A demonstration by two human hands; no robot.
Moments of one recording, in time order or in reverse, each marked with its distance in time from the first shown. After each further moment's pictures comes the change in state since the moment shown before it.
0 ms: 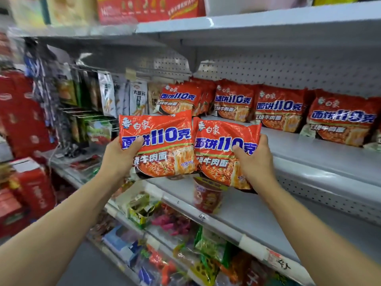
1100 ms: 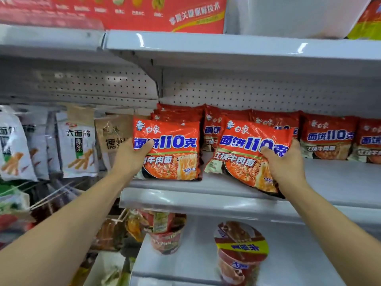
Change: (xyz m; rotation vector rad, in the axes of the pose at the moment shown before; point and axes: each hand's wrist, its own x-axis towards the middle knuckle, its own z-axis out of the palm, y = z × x) left_hand 0.322 -0.048 0.064 0.019 -0.474 0.087; right_hand 0.142 -0.027 0.101 -0.078 0.609 0.092
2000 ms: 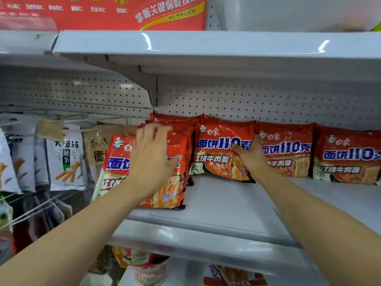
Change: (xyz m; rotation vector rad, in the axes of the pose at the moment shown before) left_hand 0.005 0.054 0.082 0.876 0.146 0.499; right_hand 0.117 0.034 0.080 0.024 -0.308 0.022
